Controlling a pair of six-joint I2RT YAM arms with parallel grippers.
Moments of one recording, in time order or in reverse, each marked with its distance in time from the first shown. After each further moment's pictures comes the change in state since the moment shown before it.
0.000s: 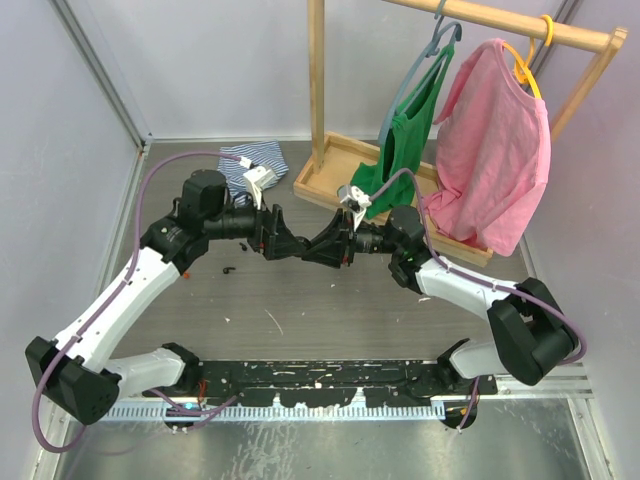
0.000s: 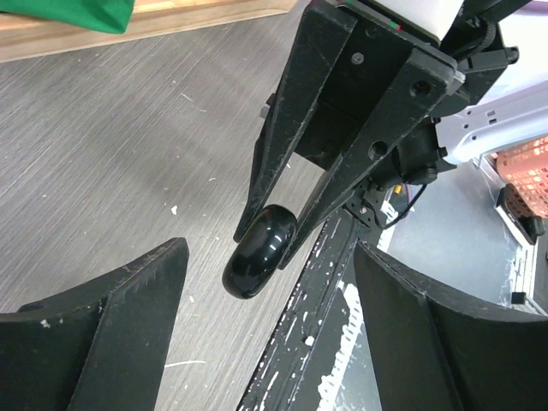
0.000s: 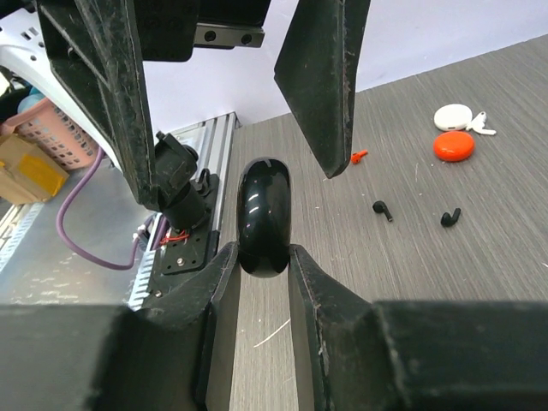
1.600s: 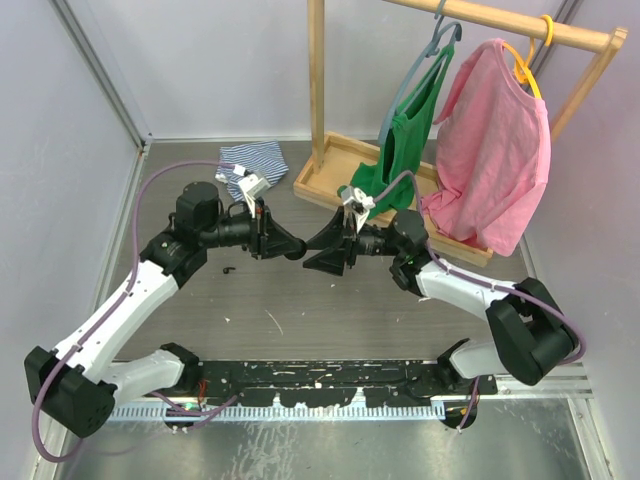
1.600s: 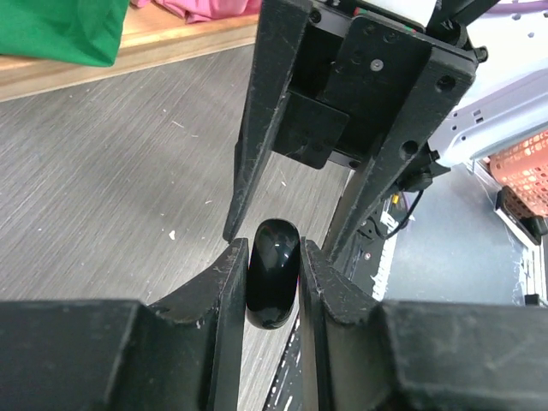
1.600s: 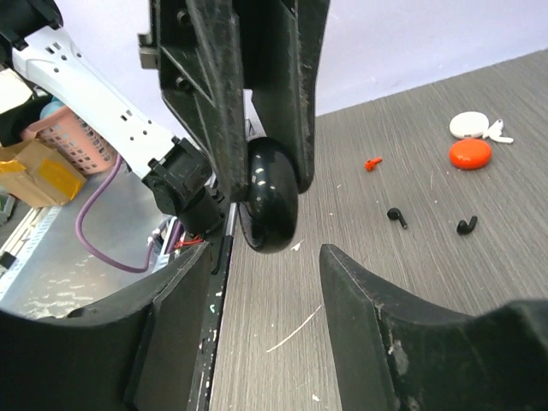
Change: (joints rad) left arm 0.024 -0.064 -0.141 0.192 0.082 -0.010; right arm -0.001 0.000 -0.020 0.063 -0.032 0.056
